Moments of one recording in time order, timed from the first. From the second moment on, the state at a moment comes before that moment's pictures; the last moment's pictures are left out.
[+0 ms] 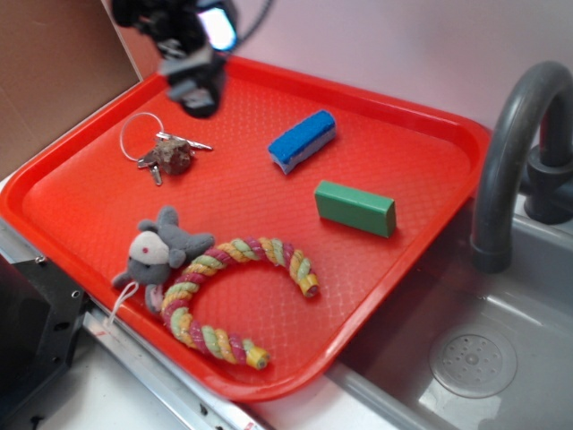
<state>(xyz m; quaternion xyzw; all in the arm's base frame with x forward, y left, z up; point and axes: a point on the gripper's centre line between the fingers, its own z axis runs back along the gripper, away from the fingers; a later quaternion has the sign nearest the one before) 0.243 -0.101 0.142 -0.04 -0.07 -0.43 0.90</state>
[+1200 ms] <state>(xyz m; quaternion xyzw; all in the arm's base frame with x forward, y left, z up) 0.267 -0.141 0.043 -0.02 0.01 -0.52 0.85</state>
